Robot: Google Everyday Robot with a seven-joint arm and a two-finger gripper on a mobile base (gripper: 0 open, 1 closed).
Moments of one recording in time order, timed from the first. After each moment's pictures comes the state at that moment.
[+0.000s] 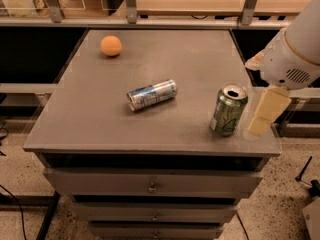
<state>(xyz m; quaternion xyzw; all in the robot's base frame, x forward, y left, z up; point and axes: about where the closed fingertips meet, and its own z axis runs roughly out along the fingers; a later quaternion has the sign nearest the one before) 0.467 -0.192 0.915 -0.61 0.78 0.02 0.17</state>
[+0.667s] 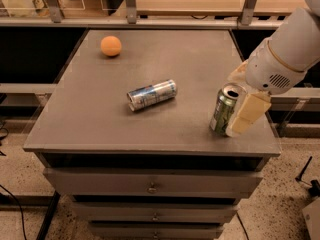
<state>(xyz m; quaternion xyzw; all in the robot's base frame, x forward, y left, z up) 0.479 -0.169 0.890 -0.61 0.77 0.07 0.18</state>
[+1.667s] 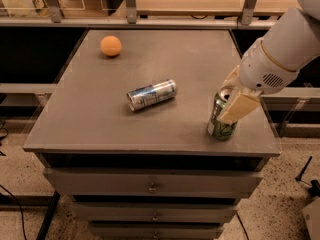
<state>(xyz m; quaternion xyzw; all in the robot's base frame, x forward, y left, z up) 0.480 -0.155 0.889 -0.62 0.76 0.09 0.18</state>
